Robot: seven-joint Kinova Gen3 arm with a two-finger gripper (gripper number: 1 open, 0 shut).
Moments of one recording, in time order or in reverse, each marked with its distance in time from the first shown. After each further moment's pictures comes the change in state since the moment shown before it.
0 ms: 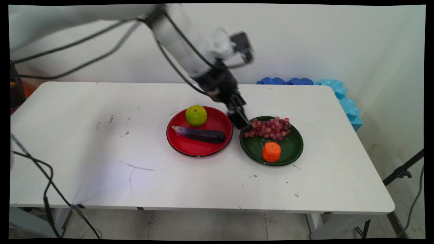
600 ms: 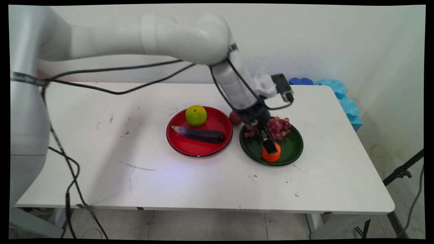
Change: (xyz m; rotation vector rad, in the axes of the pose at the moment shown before) arm 0.038 0.007 0.128 -0.018 -0.079 -0.011
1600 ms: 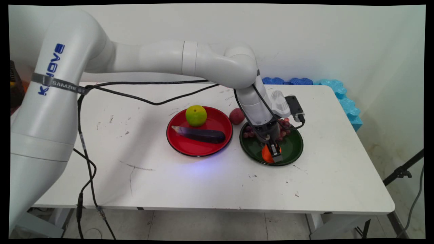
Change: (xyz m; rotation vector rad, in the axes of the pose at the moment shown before) arm 0.023 0.003 0.085 -0.008 -0.070 0.040
